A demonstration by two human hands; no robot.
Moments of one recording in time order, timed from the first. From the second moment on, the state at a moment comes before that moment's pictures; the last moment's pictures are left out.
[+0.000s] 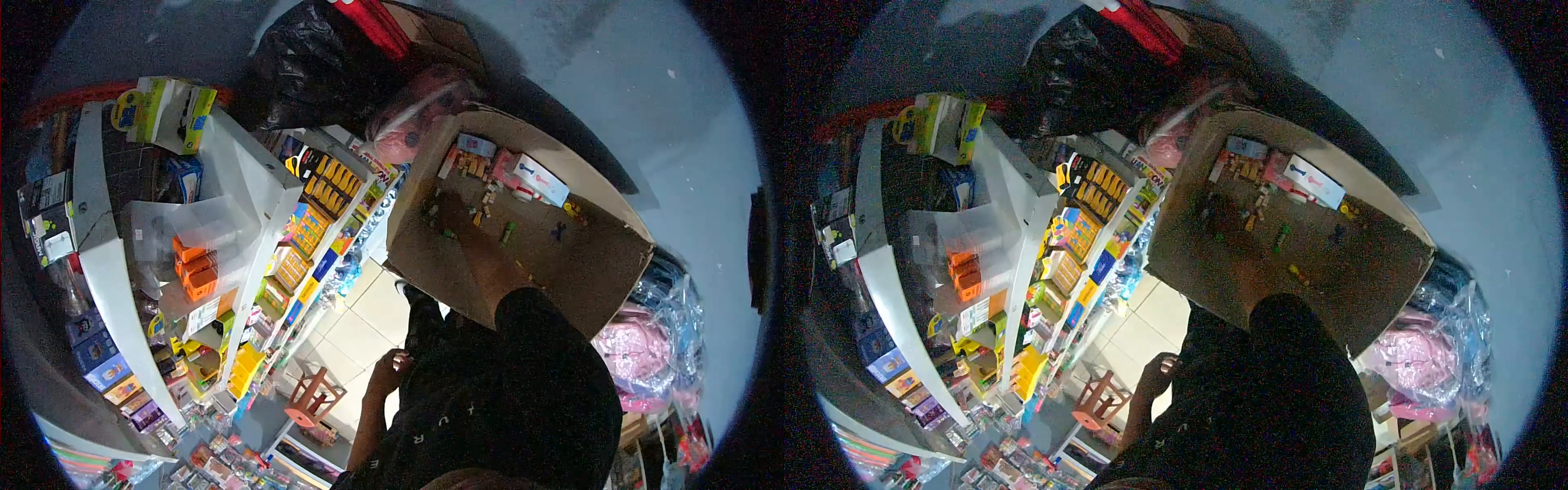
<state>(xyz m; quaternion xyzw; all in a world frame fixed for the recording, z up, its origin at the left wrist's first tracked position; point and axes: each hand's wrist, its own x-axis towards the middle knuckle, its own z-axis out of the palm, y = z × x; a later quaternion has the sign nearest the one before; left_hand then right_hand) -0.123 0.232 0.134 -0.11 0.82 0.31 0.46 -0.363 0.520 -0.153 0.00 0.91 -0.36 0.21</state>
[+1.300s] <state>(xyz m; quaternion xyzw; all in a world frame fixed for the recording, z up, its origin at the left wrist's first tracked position) -0.211 0.260 0.203 -0.24 0.13 0.94 0.22 -0.223 0.365 0.234 -0.17 0.90 -0.37 0.17</state>
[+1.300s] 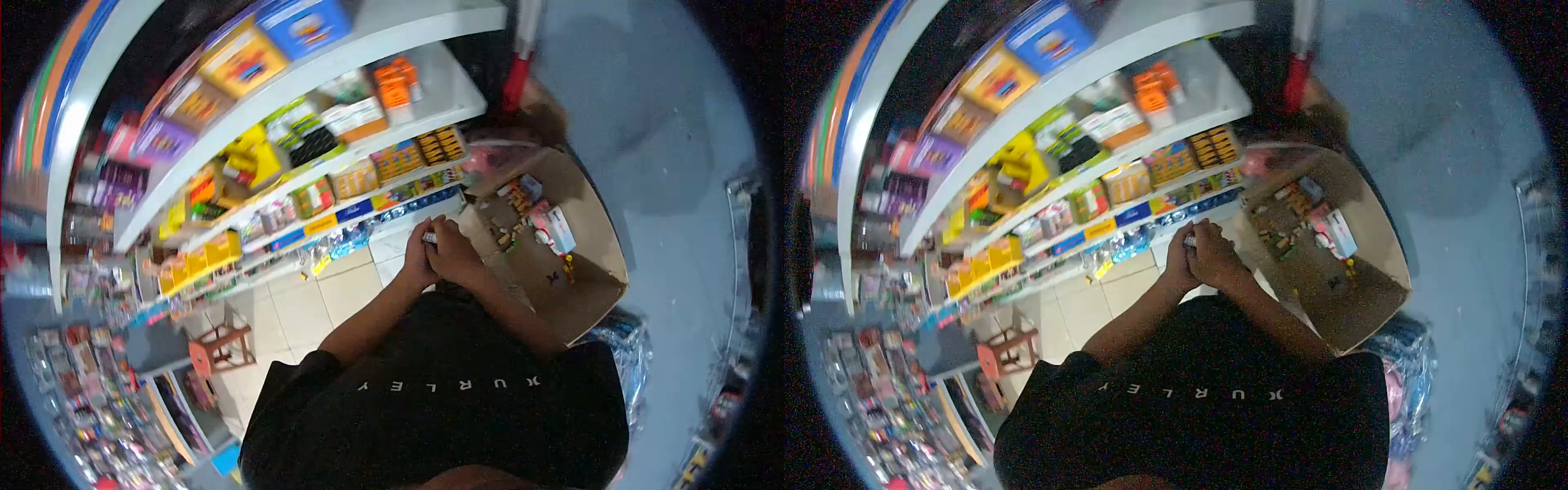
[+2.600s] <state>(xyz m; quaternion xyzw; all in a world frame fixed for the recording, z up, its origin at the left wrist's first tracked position) 0.021 0.033 0.210 -0.28 0.18 0.91 0.24 -0.081 0.185 0.257 -0.37 0.75 -0.45 0.30</state>
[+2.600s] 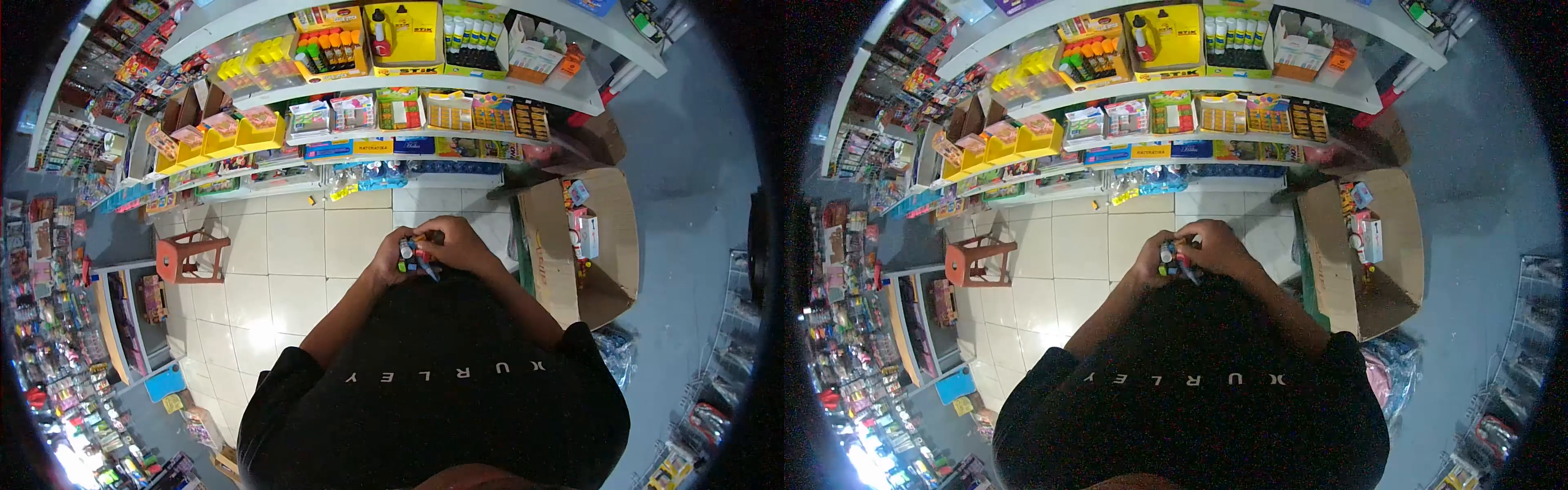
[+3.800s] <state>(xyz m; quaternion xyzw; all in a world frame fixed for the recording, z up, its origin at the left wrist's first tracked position) -0.115 -0.011 0.201 -0.34 0.05 0.94 0.07 -0.403 0.239 0.026 -0.08 0.84 -0.52 0.12</state>
